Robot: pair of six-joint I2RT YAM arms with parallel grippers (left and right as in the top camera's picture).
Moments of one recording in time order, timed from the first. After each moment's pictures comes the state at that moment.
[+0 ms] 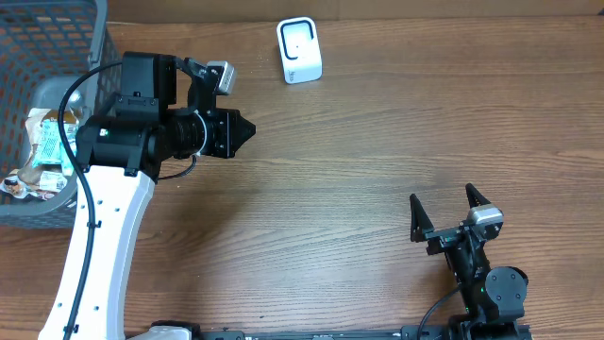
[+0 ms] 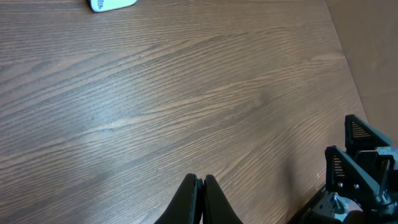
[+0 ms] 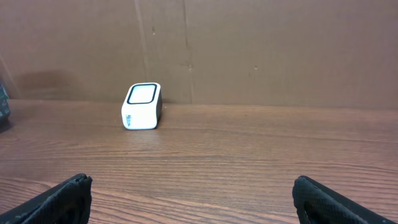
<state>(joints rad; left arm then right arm) -0.12 1.43 1.49 -1.03 0.59 -0.08 0.08 0.01 0.02 -0.02 -0.12 0.06</state>
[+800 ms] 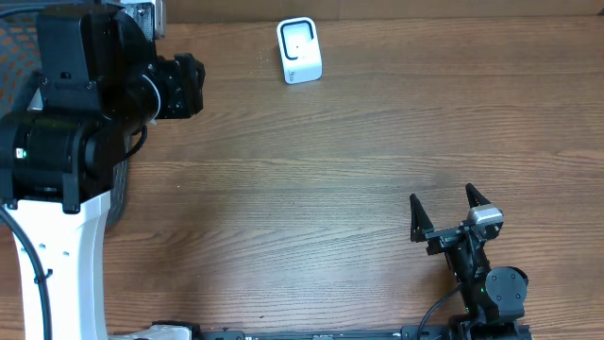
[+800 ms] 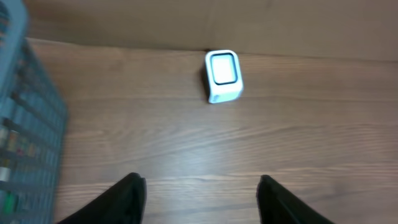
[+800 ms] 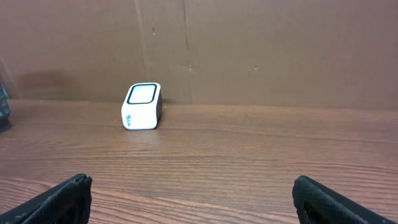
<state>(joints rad) -0.12 1.47 2.03 -1.25 0.09 -0.18 0.08 0.01 0.02 -0.02 -0.12 0.06</state>
